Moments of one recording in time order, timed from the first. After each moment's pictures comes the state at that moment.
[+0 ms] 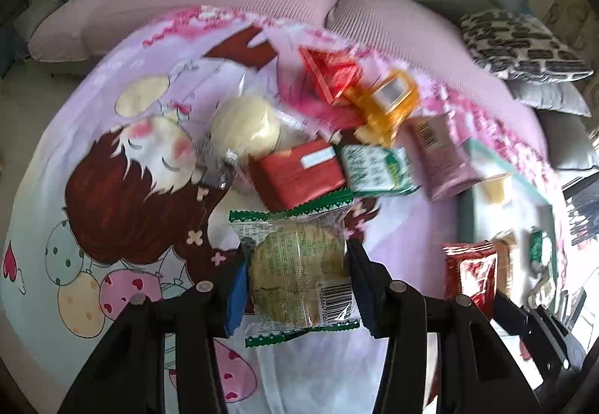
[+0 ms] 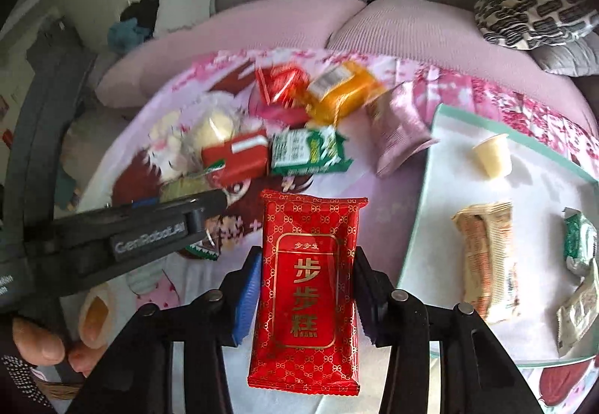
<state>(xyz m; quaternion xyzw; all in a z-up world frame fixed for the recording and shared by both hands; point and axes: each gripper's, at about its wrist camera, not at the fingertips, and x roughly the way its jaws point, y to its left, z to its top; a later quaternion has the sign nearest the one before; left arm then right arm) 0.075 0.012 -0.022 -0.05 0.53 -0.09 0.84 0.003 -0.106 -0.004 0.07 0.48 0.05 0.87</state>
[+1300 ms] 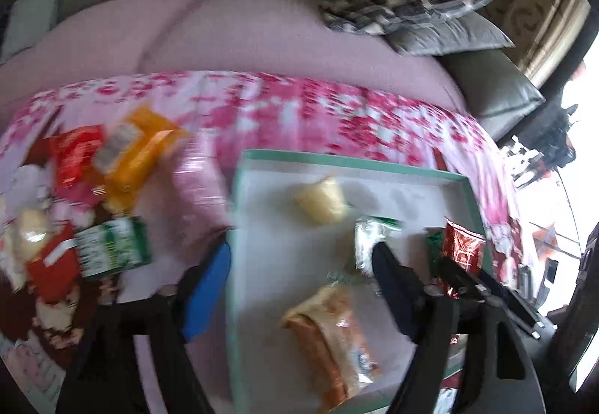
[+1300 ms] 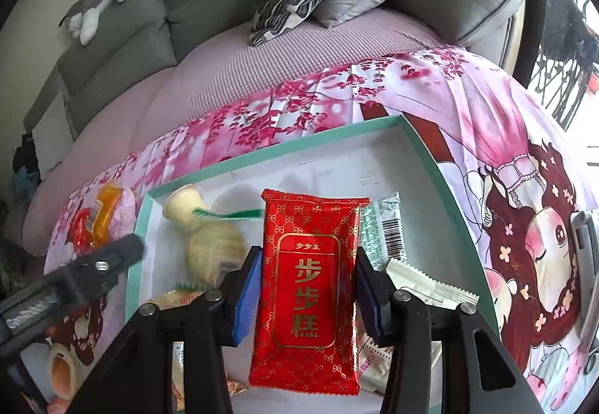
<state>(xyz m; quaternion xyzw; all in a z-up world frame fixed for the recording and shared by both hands) 0.092 -0.182 0.003 0.01 0.51 -0.23 0.83 -0.026 -0.344 -0.014 0.22 0.43 -0.19 0.86</state>
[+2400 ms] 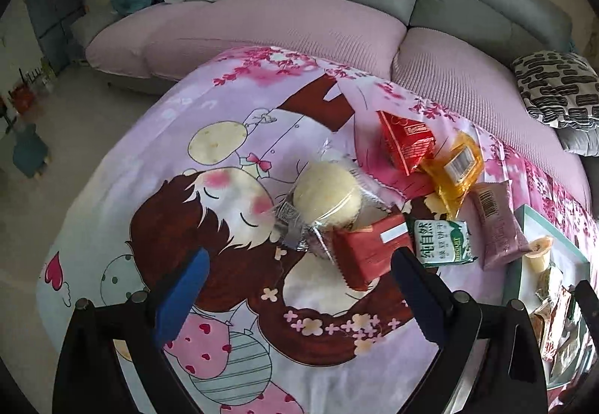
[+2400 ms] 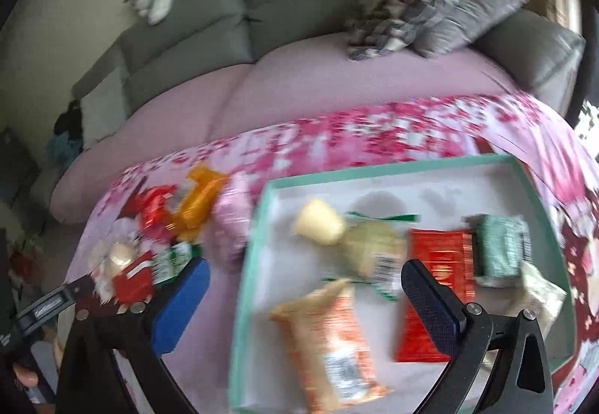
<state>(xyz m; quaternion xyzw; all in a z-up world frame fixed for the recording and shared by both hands) 0.105 0.053 -0.003 -0.04 0.49 0.03 0.87 0.010 -0.229 0.012 0.17 0.39 -0.09 0.90</state>
